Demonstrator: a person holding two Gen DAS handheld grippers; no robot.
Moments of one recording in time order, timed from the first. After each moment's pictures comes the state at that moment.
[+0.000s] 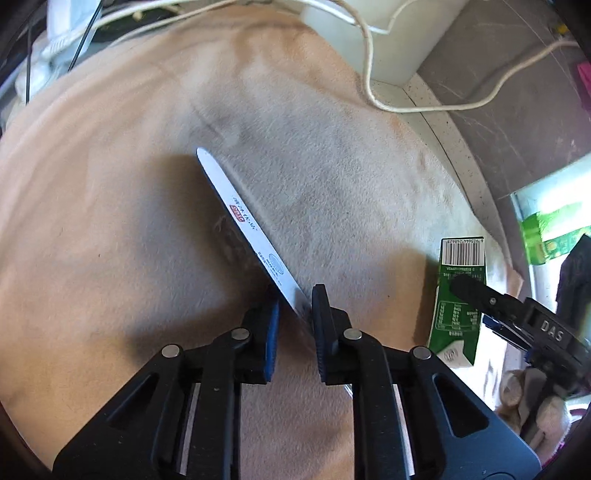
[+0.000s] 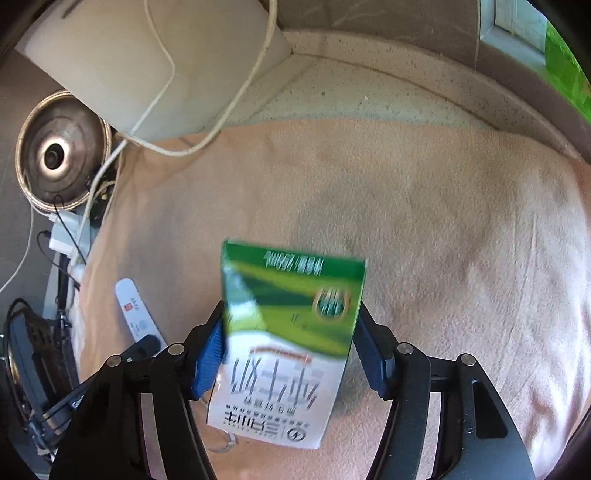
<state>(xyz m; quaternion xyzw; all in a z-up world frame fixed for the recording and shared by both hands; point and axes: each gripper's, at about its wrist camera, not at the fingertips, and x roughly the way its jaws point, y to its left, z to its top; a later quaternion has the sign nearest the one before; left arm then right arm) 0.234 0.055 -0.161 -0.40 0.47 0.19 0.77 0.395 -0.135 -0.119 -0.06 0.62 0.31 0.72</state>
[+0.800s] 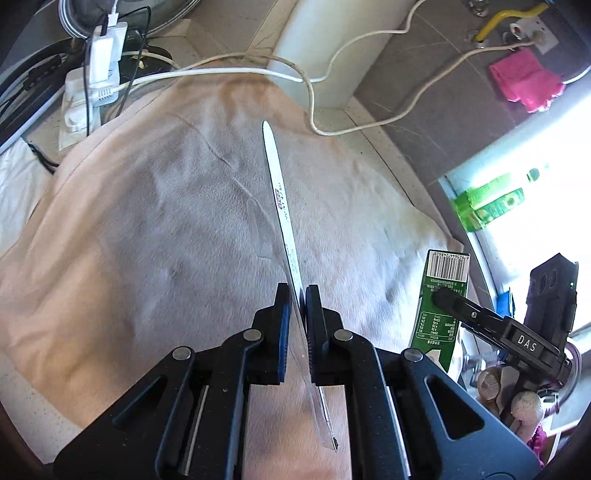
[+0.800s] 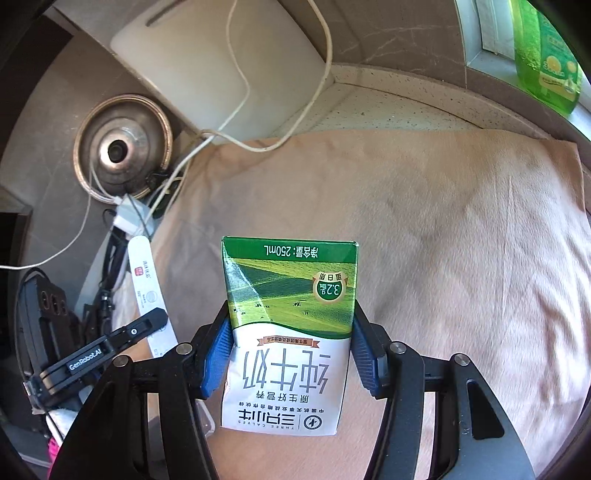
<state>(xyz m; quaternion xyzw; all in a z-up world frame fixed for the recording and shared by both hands) 0.137 0.055 -0.085 -0.39 0.42 0.11 0.81 0.305 -0.170 -0.055 -0.01 0.57 0.36 0.74</state>
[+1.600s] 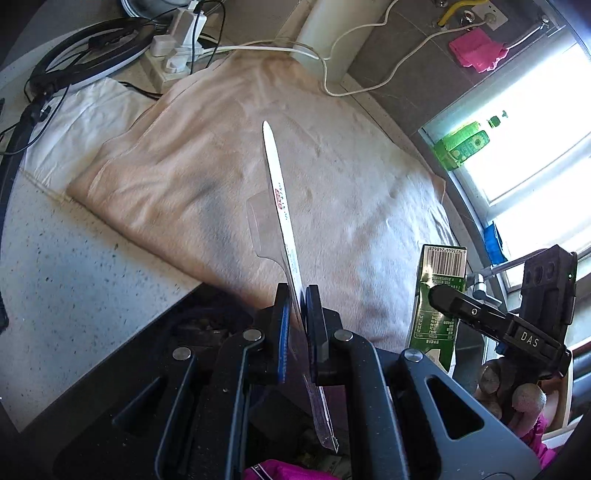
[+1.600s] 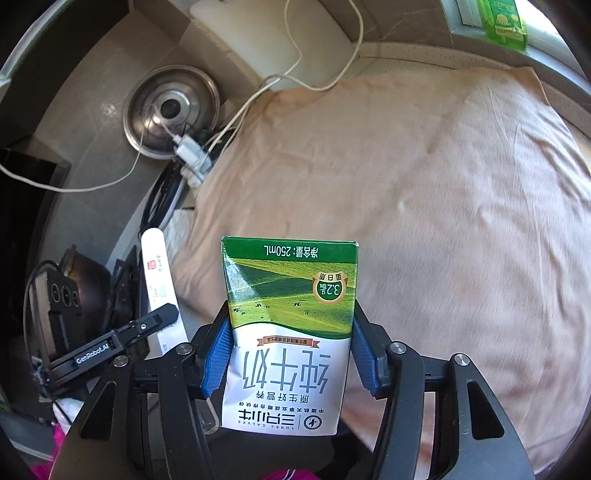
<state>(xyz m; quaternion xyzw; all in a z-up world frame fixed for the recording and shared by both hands) -0.051 0.036 -0.085 -0.36 0.44 0.07 0.82 0.119 -0.189 -0.058 0.01 0.57 0.37 0.73</state>
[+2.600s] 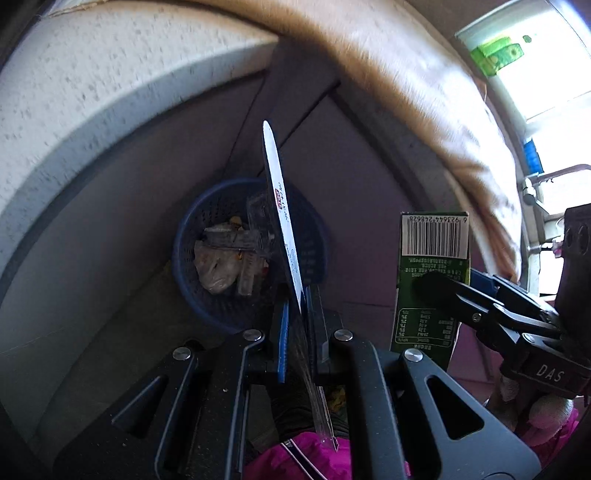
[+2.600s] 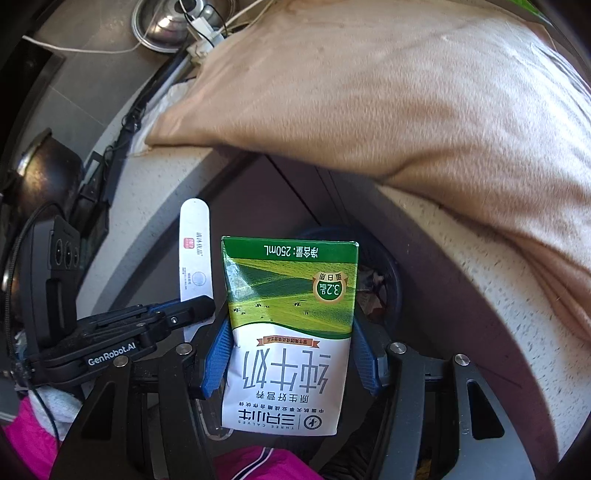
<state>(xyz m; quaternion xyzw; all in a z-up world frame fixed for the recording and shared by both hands) -0.134 -0.020 -0.218 -0.34 0.56 0.06 0.75 -0.017 -0.183 -0.163 -0.10 0.61 0.35 0.70</state>
